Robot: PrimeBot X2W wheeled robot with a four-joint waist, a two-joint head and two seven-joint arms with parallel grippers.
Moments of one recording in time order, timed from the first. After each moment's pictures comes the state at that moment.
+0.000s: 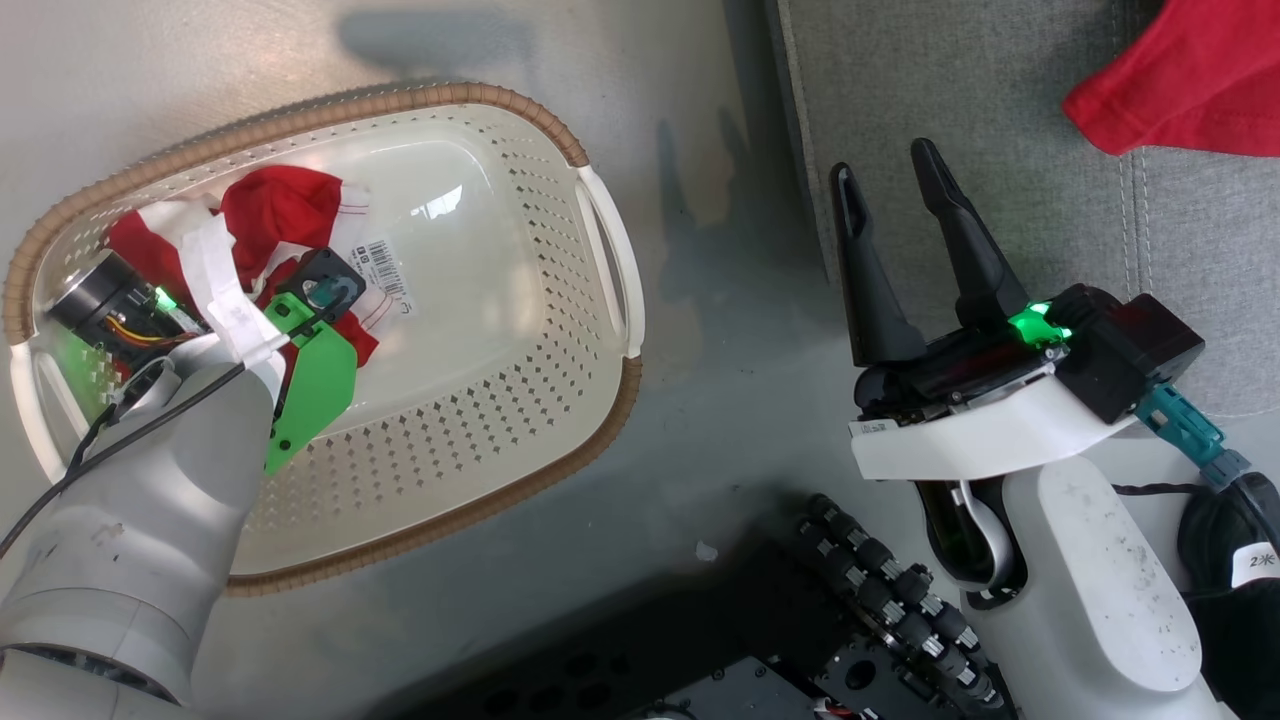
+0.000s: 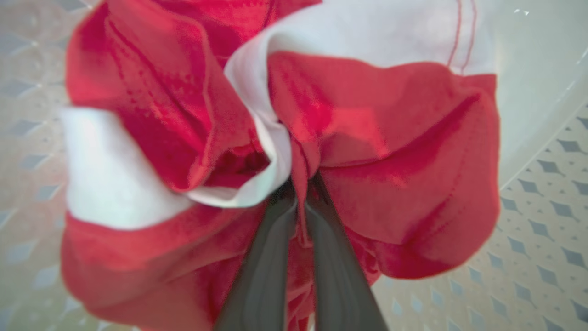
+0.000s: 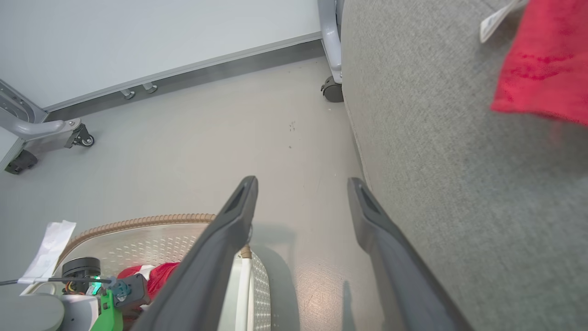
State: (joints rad) left arm -1.01 0.23 -0.71 1.29 0.15 -0.08 0.21; right arm -0.37 -0.05 0.25 -0.02 0.34 0.13 -0.26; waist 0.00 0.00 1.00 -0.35
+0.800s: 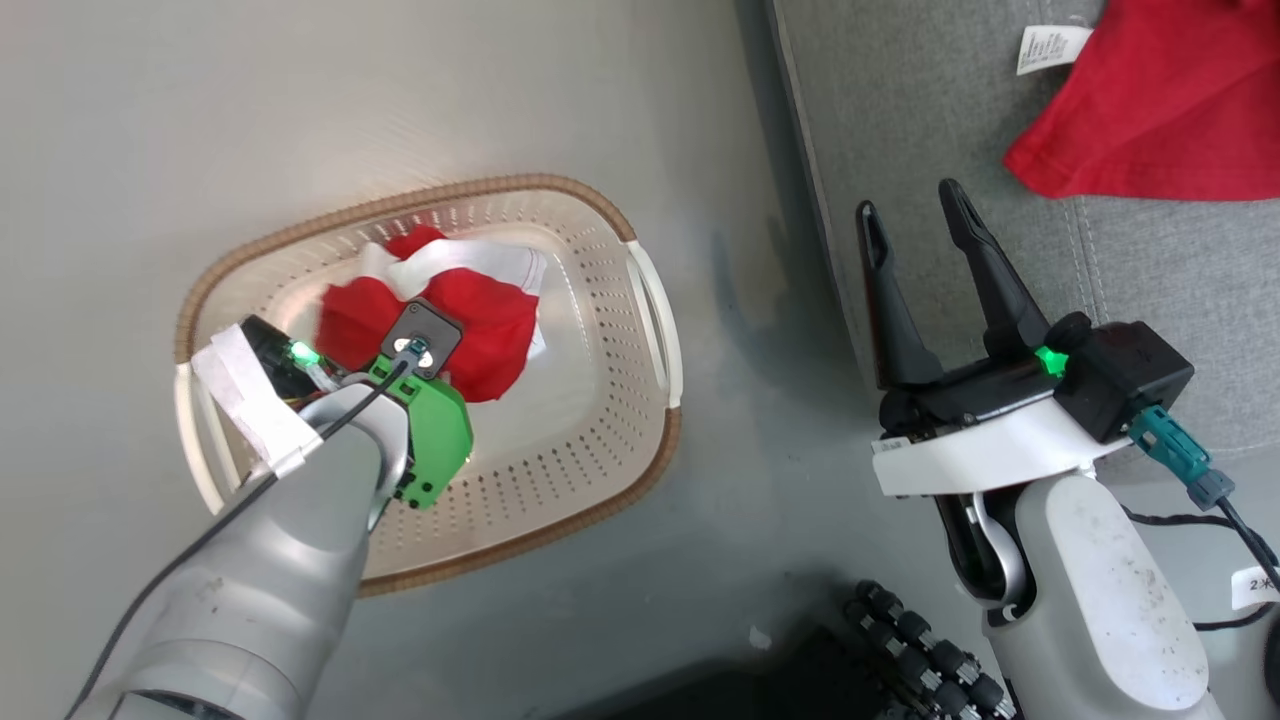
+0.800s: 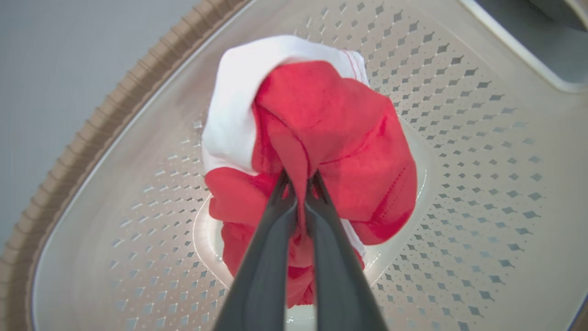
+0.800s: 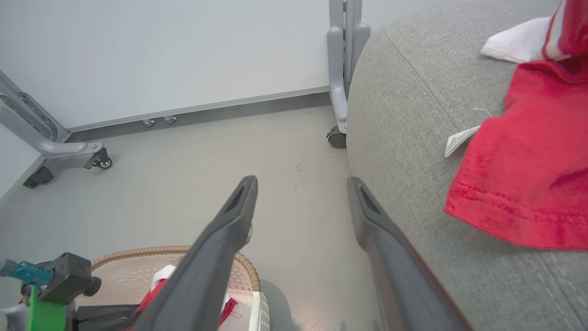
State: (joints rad) left arm -0.90 0.10 -0.64 1.27 -0.05 -0.12 -0.21; right arm -0.33 -0.05 0.19 0.03 0.24 0.13 -0.26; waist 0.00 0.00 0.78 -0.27
